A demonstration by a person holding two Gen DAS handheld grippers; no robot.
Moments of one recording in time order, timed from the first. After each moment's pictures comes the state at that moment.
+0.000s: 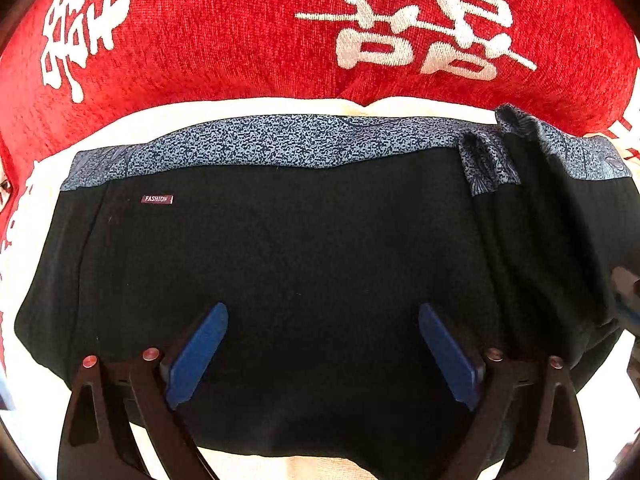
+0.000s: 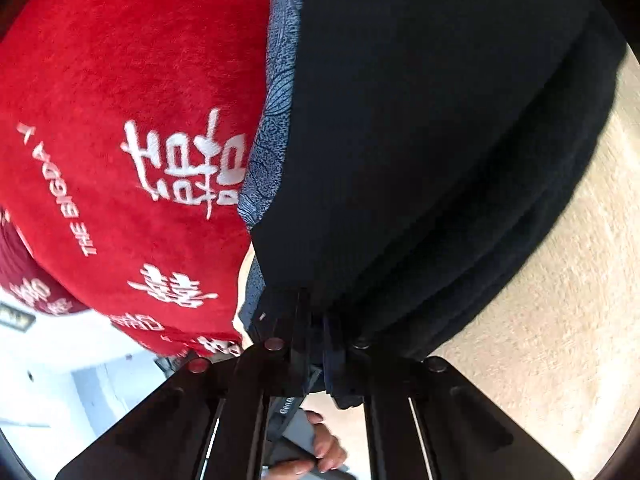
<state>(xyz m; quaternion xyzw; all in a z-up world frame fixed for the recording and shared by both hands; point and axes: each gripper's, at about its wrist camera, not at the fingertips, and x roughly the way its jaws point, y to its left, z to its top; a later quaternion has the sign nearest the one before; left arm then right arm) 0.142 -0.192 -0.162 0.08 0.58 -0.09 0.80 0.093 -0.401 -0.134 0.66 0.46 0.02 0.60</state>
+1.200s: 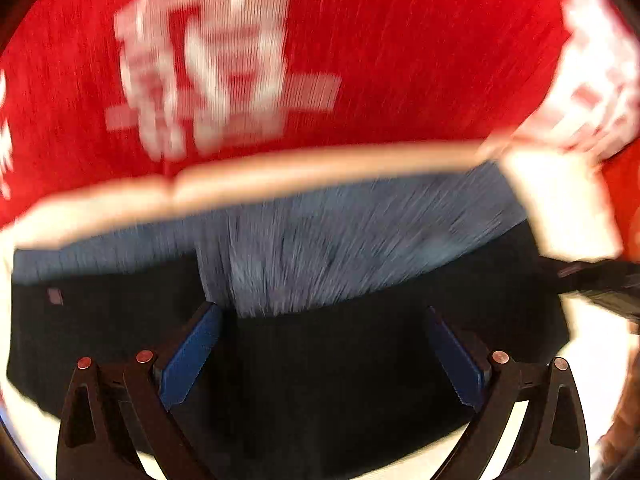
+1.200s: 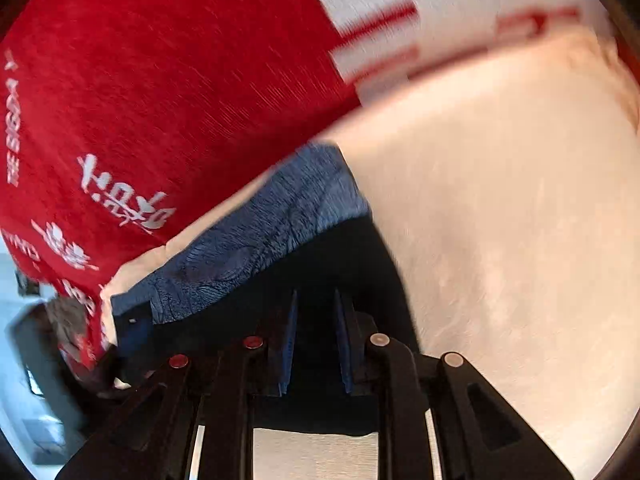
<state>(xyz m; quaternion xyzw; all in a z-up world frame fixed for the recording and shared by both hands) 0.162 -0.348 -0.152 0.09 0.62 -0.15 0.76 0.143 -0.523 -0.093 0.38 0.57 -0.03 0.73</state>
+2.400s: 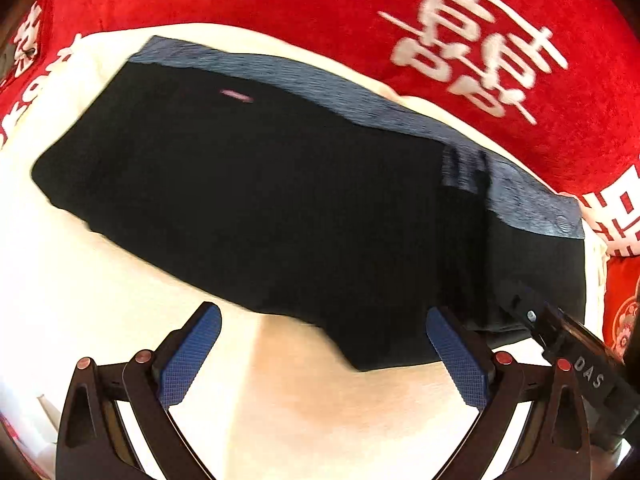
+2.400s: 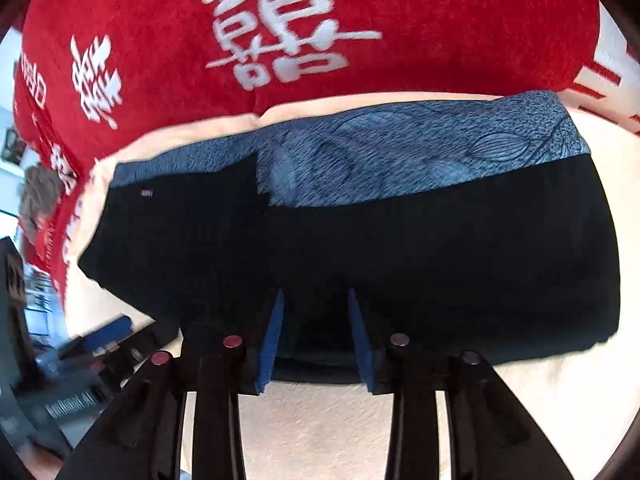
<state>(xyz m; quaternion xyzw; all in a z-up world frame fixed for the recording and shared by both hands) 0.095 -0.131 -0.121 -0.09 0.65 -0.03 0.76 0.136 -0.326 -0.075 0.17 0.61 0.07 0.77</state>
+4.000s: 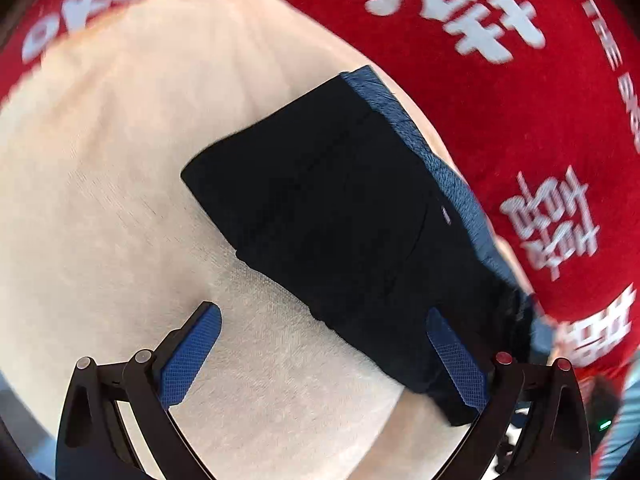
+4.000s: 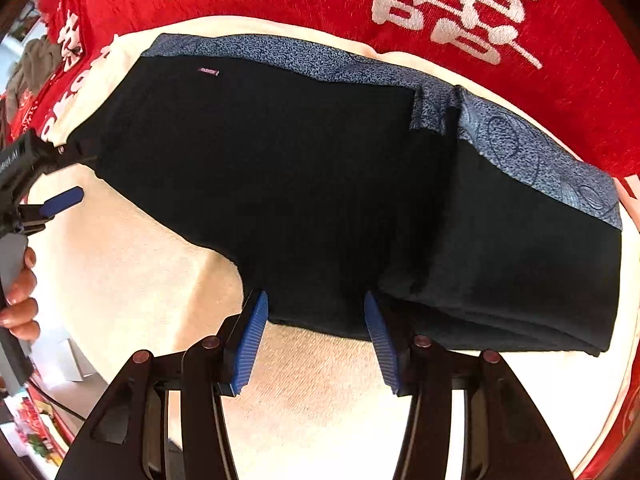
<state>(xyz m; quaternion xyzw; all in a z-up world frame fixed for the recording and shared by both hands) 0.107 0.067 -0.141 -0.30 0.58 0.00 0.75 0.136 -0.215 -0.083 -0.02 0.67 0.12 0.74</state>
